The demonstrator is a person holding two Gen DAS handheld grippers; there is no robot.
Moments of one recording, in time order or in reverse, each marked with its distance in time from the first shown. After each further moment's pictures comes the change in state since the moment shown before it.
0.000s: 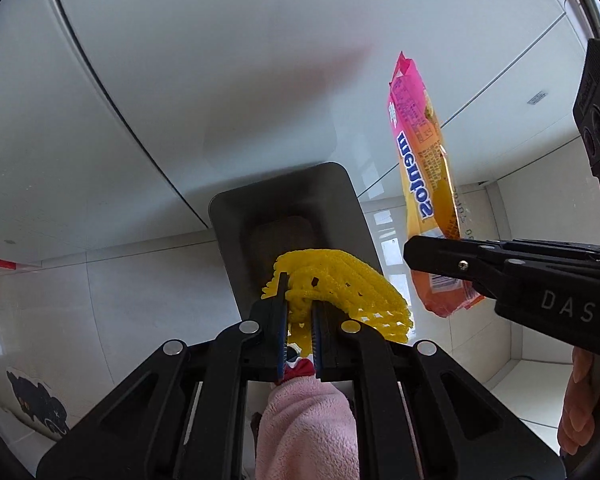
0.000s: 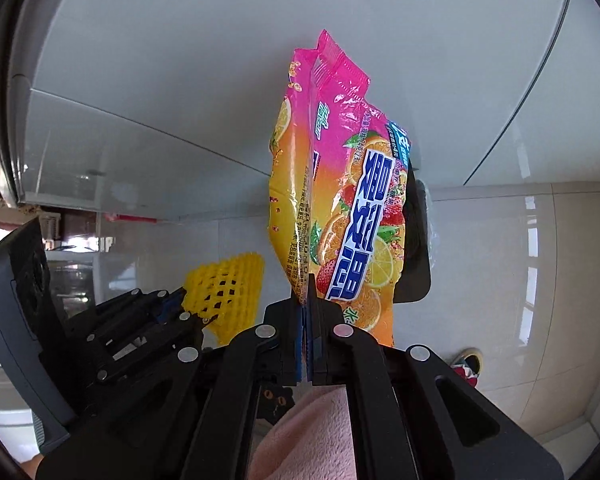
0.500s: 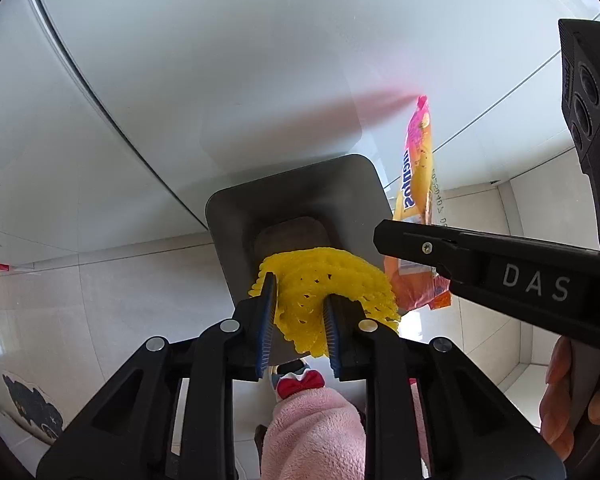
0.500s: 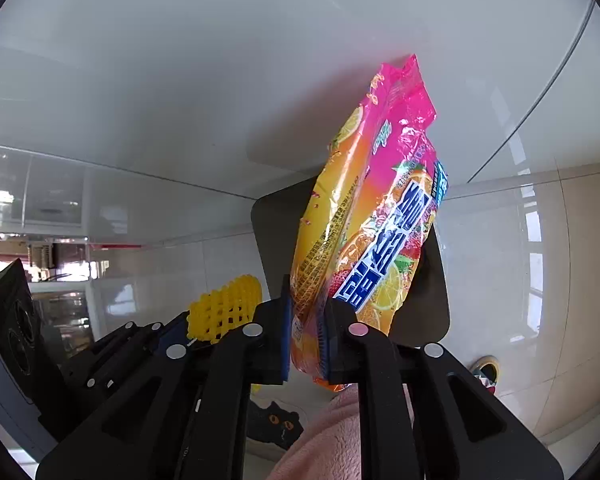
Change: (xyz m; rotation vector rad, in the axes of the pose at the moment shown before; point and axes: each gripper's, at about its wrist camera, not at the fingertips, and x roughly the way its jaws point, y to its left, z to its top) left arm 0.048 0.016 0.001 -0.013 0.010 0.005; right arm 0.055 -0.010 0.010 0.088 -0.024 -0.016
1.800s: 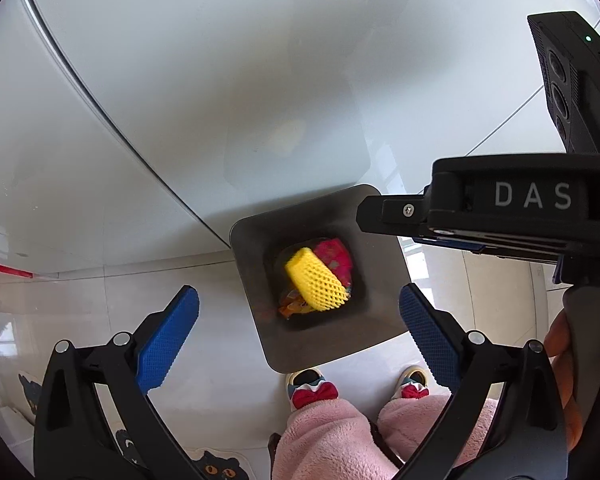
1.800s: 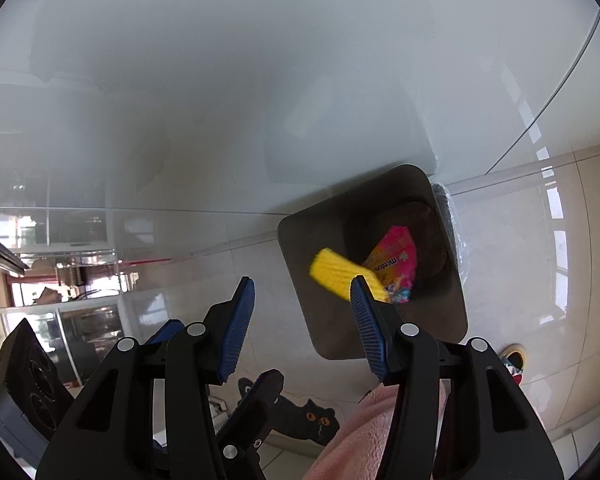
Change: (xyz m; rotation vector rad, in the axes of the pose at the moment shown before) left arm -0.029 -0.008 0.013 0.002 -0.062 0.095; right arm -0.007 -0.011 0.031 0.092 0.017 0.094
